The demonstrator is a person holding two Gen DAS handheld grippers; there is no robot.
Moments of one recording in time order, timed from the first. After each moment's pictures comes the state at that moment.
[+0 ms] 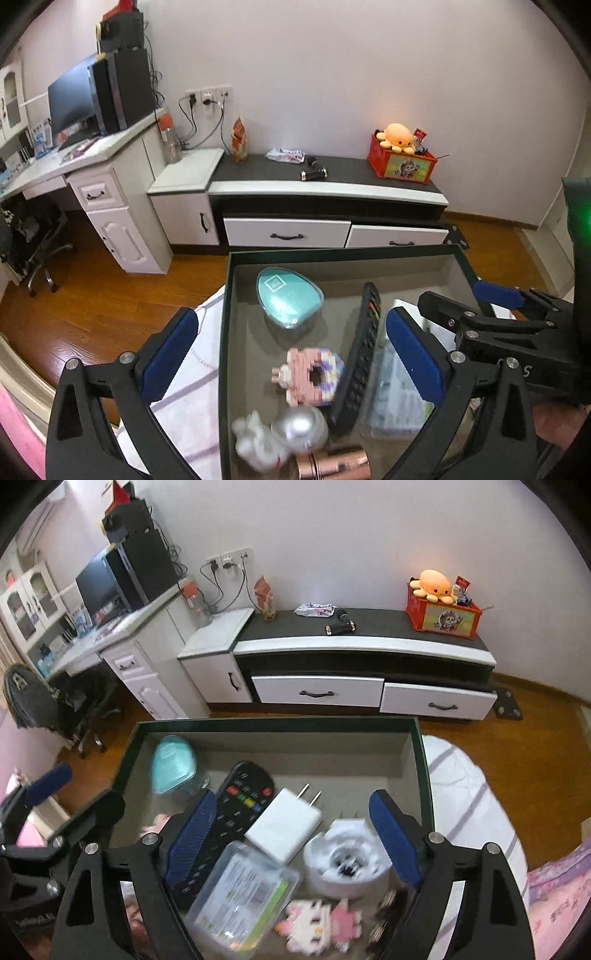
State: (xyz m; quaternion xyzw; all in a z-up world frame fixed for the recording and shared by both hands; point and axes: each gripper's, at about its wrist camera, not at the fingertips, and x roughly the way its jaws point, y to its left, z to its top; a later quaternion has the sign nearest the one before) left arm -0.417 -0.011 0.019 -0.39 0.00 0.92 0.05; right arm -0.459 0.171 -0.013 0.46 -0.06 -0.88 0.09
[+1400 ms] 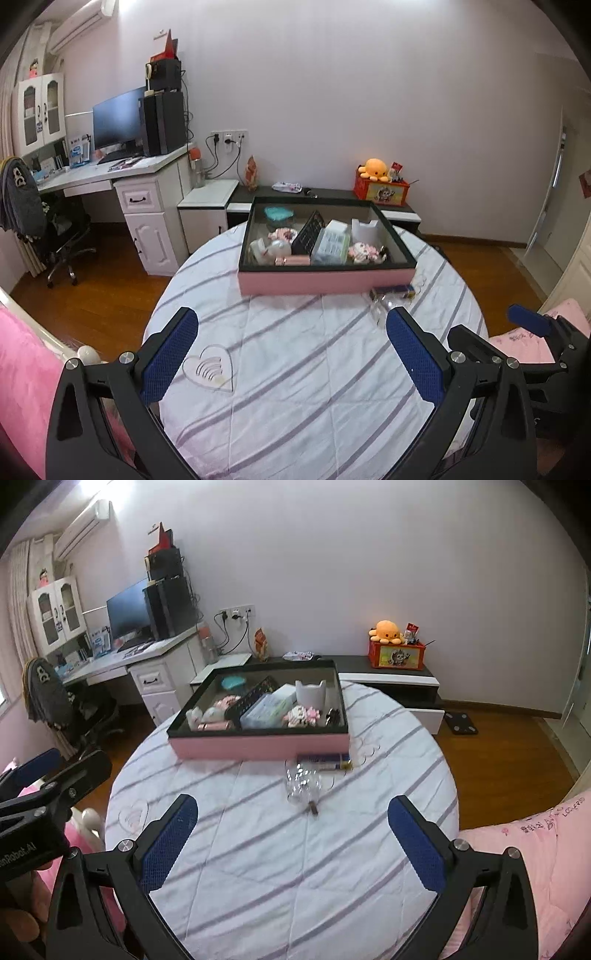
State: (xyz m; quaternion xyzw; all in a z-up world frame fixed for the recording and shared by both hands) left arm -0.092 -0.012 0.053 -0.30 -0.01 0.95 0.04; right arm -0.116 0.191 0.028 0.34 -0.03 -0.94 0.05
